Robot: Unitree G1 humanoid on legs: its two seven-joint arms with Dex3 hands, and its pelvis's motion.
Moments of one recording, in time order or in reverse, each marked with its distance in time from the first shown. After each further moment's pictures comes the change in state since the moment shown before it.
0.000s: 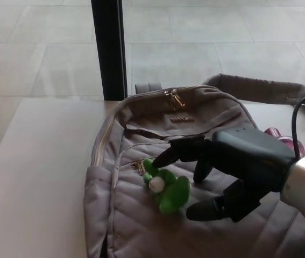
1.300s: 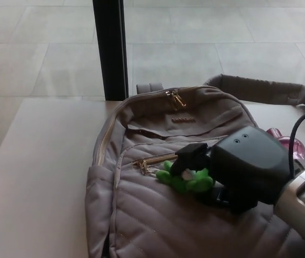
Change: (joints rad) left_arm 0.006 0.003 -0.059 0.015 0.011 -0.074 -0.013; right_arm 0.082 0.018 0.014 0.115 -0.371 -0.205 -0.218
